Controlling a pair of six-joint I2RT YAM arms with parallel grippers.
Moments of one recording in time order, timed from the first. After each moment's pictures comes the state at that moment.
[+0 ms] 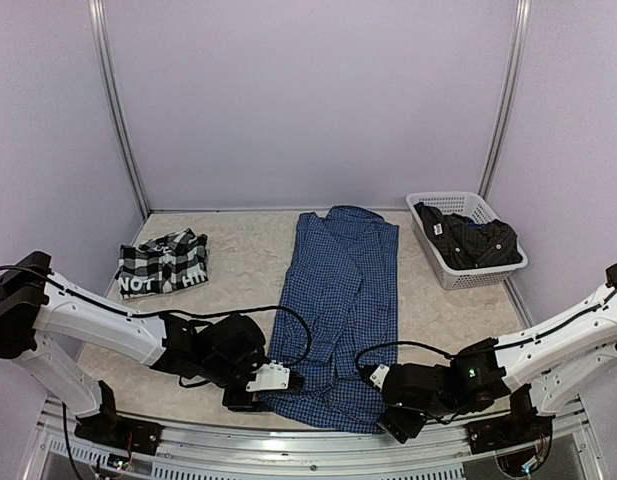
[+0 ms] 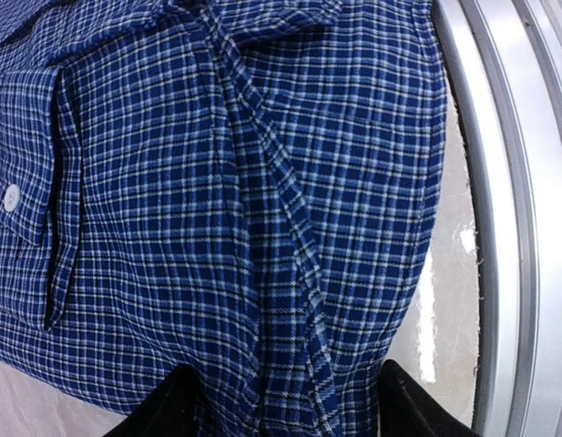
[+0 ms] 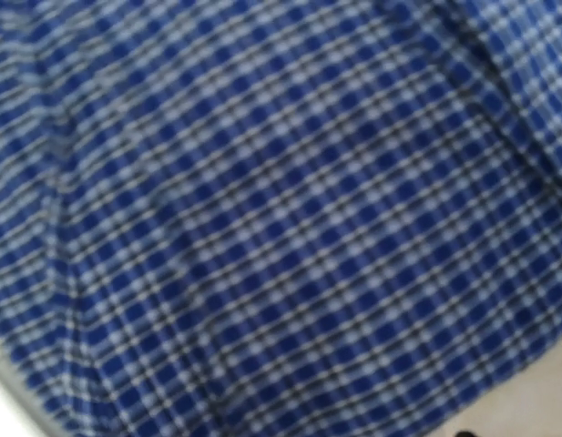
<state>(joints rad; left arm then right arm) -1.15 1.53 0.67 -0.19 0.11 0.52 1.46 1.32 0.59 -0.47 0.24 0.54</state>
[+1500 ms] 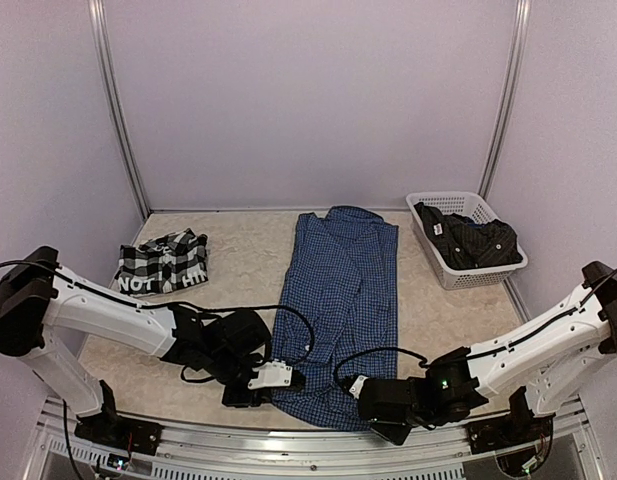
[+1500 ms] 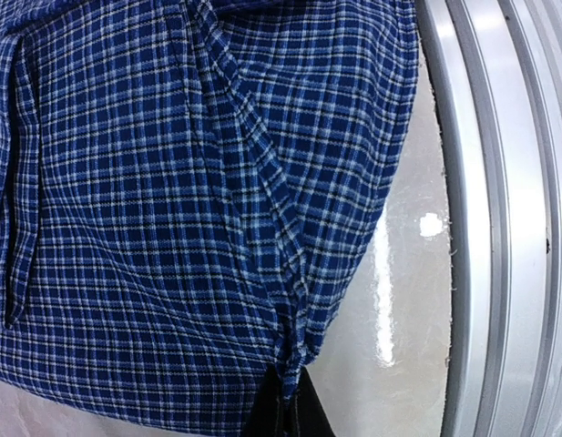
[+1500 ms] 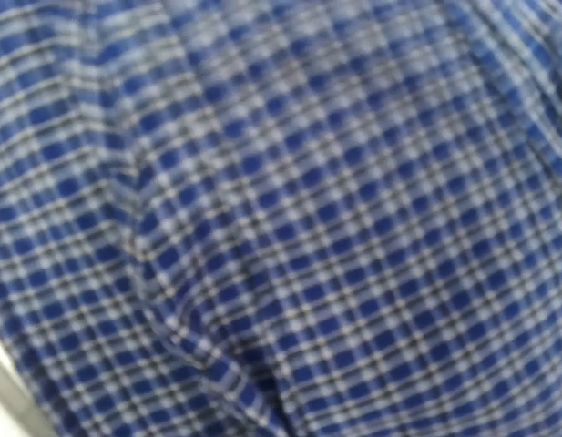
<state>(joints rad) -1.12 1.58 0.75 -0.32 0.20 0.49 1.52 1.50 0.72 -0.51 0.31 0.50</state>
